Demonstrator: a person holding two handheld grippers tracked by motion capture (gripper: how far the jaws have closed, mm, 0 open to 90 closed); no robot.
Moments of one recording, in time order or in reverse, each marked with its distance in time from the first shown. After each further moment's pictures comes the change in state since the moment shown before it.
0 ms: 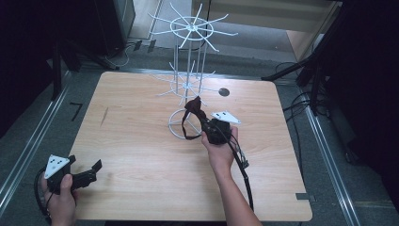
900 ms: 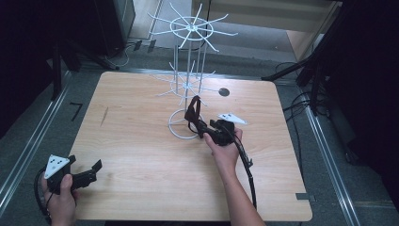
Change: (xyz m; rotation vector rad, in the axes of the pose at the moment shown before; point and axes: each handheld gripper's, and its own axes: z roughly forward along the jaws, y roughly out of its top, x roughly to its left) left arm 0.000 0.000 0.000 0.001 -0.001 0.002; right arm -0.027 -0.013 0.012 0.024 0.104 0.086
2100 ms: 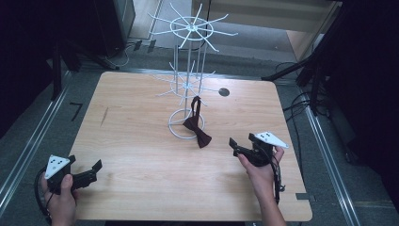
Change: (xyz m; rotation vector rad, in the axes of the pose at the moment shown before) left arm -0.001 0.000 0.000 -0.002 0.006 0.009; right arm -0.064 -0.029 -0.098 -0.071 -0.088 -0.066
